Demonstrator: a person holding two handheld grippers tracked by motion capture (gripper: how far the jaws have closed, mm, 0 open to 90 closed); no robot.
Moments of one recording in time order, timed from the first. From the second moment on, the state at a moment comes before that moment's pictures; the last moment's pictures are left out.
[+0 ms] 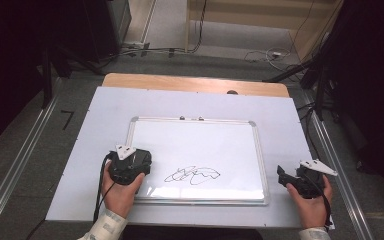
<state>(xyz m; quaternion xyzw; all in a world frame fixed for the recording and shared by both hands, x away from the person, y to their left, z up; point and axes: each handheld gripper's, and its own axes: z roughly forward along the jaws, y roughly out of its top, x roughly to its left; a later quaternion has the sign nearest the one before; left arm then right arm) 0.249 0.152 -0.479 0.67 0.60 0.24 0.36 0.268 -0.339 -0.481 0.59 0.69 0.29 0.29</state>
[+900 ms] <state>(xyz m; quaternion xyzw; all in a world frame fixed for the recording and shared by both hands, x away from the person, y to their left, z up) 0.250 0.145 -0.480 0.68 0.59 0.23 0.36 0.267 -0.339 -0.481 0.59 0.69 0.29 0.29</state>
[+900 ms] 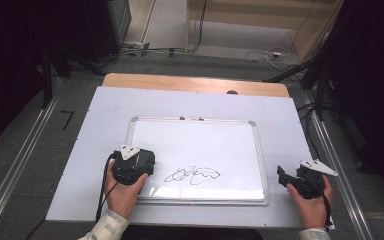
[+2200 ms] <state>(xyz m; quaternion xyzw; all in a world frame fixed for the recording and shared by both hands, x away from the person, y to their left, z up) 0.258 0.124 -0.480 0.70 0.57 0.21 0.37 0.267 -0.340 -0.481 0.59 0.69 0.29 0.29</state>
